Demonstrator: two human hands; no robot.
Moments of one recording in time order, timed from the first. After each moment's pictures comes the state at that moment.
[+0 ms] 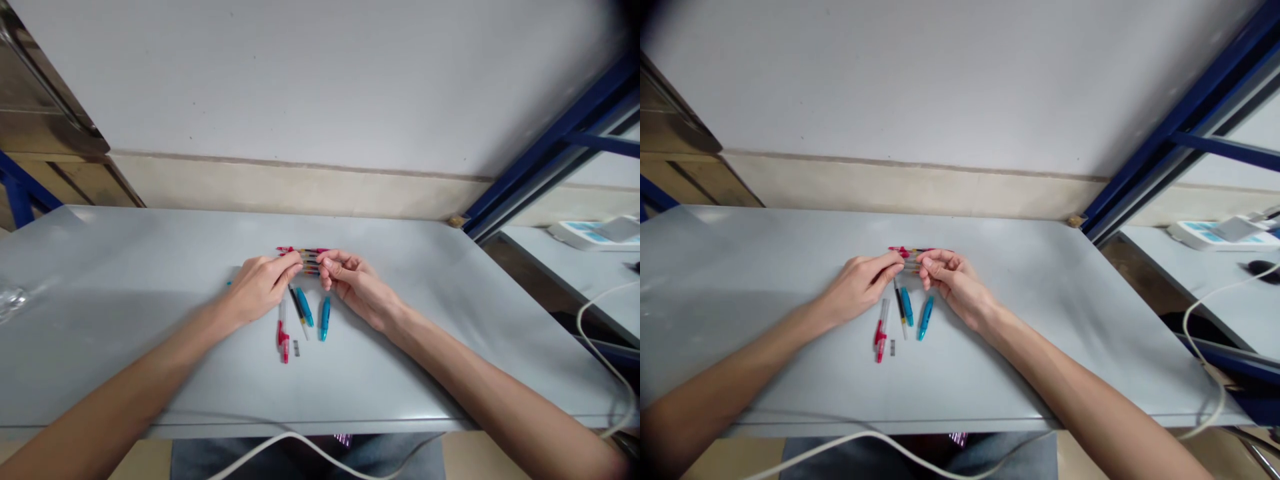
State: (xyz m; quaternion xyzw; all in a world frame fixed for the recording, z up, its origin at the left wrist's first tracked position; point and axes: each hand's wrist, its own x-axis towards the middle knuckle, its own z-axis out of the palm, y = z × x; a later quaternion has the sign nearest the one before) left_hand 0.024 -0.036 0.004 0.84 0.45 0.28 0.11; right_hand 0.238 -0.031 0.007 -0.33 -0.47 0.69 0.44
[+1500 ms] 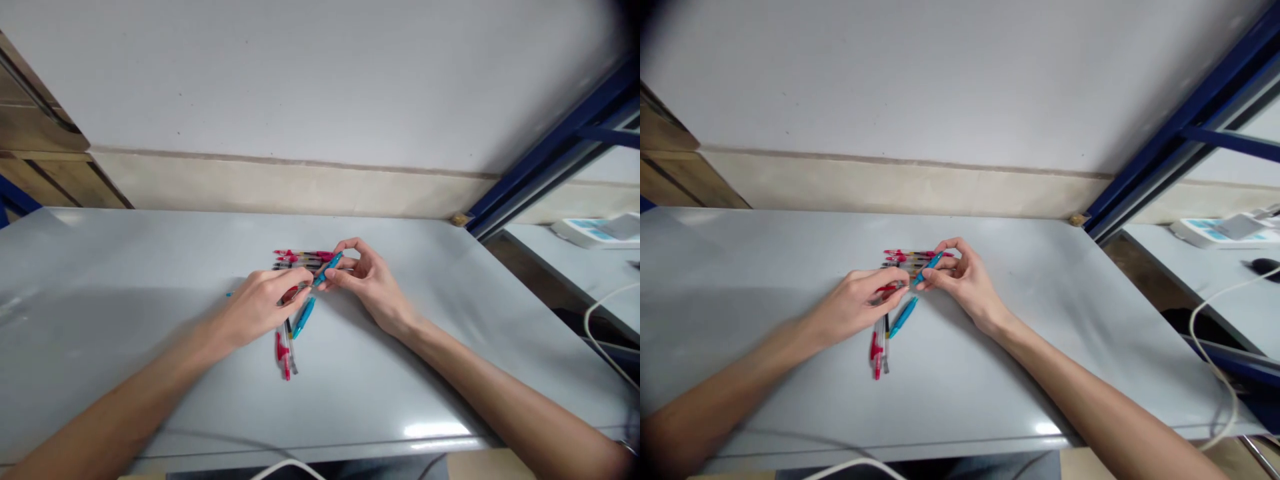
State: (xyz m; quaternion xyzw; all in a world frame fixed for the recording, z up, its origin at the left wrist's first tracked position) left_hand 0.029 -0.043 0.002 0.86 0.38 0.31 0.15; right_hand 0.250 -0.029 0.013 -0.35 -0.55 0.60 0.46
